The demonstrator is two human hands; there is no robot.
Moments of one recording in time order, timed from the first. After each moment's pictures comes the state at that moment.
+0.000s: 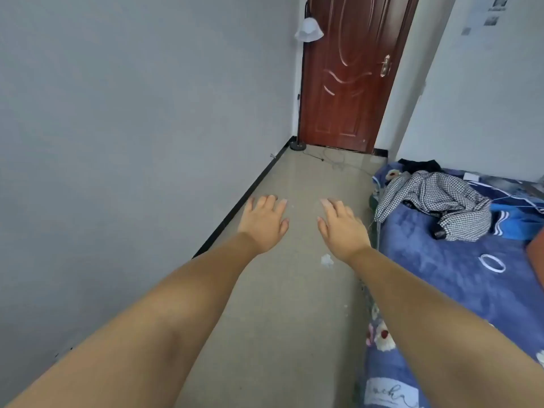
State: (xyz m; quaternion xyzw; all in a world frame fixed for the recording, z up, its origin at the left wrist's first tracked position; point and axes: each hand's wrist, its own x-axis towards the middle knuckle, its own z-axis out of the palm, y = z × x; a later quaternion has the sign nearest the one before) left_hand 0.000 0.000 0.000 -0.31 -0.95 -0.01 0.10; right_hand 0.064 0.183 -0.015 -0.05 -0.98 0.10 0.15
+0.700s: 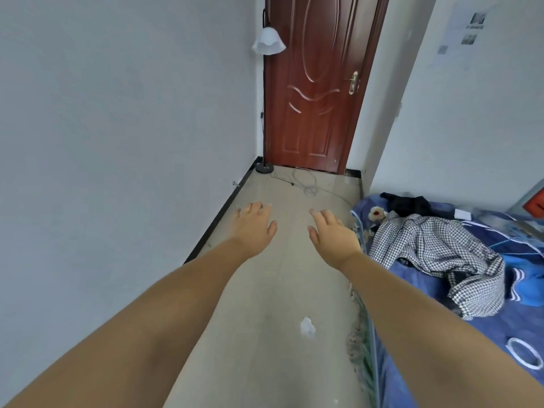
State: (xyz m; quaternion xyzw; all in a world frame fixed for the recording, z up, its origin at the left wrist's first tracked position) left_hand -0.399 0.207 -0.014 -0.32 -0.94 -0.07 0.07; right_hand -0.305 0.386 -0.023 -0.09 -0.99 0.07 0.10
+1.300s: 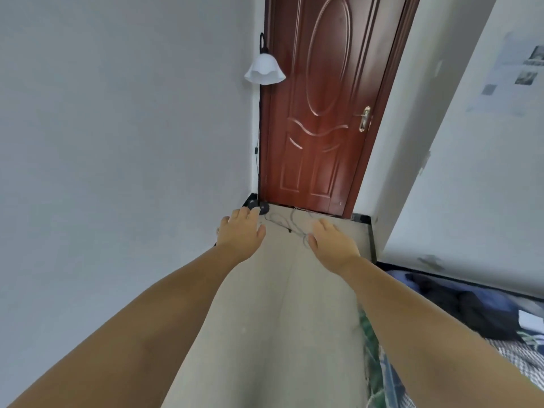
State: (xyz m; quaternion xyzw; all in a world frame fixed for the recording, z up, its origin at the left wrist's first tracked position) left_hand -0.828 0.436 0.004 -0.27 -0.95 -0.10 0.10; right_hand -0.738 0.634 -0.003 -0.08 -0.99 0.07 0.11
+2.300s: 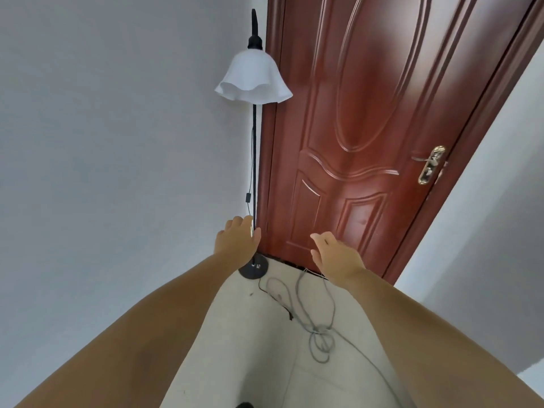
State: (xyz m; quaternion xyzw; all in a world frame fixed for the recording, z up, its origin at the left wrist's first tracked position) left_hand -1.516 0.804 -0.010 -0.16 -0.97 -0.19 0.07; right_hand -1.437 1.026 -0.016 0.00 -1.00 0.01 0.06
